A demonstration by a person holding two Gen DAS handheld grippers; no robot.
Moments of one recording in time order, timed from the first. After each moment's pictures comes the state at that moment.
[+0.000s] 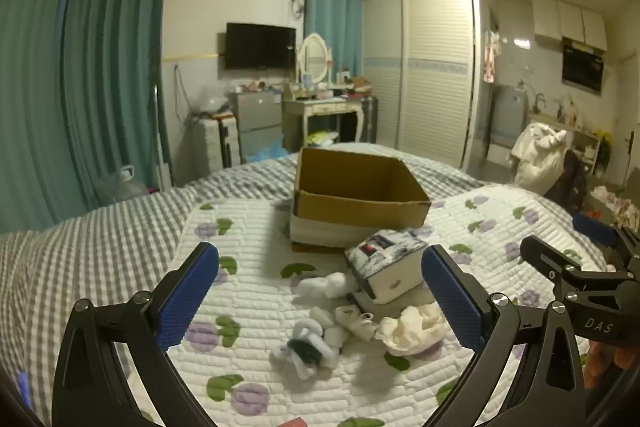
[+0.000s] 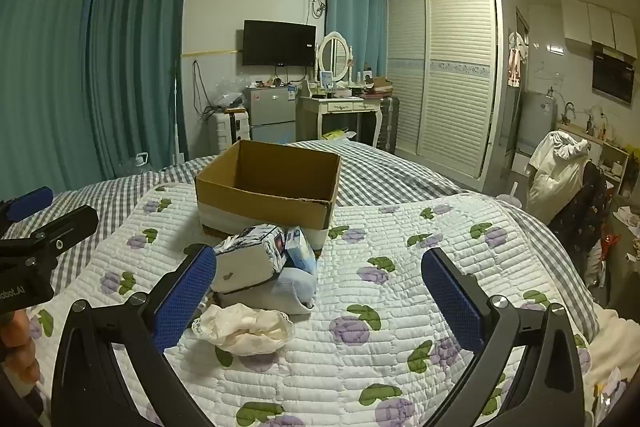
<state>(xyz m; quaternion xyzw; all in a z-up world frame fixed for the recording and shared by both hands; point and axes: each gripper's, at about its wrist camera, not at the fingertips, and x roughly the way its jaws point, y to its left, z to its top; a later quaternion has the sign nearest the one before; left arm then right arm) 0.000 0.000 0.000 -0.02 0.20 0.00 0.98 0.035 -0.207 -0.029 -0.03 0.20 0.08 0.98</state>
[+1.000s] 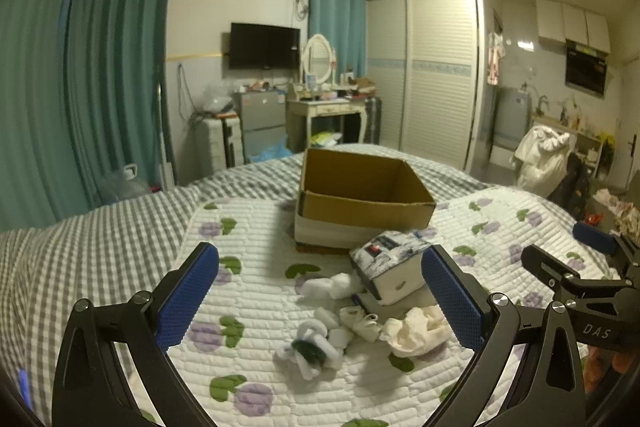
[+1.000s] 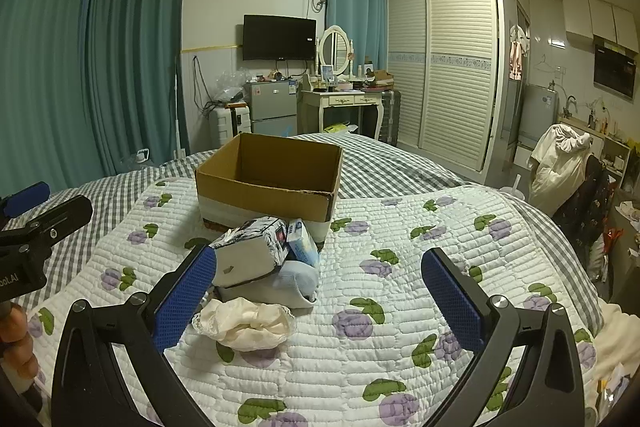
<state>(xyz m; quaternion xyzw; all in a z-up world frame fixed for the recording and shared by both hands) -0.001 0.002 0.001 -0.02 0.20 0.01 0.98 0.037 -0.206 -0.036 -0.03 0.21 0.08 0.97</state>
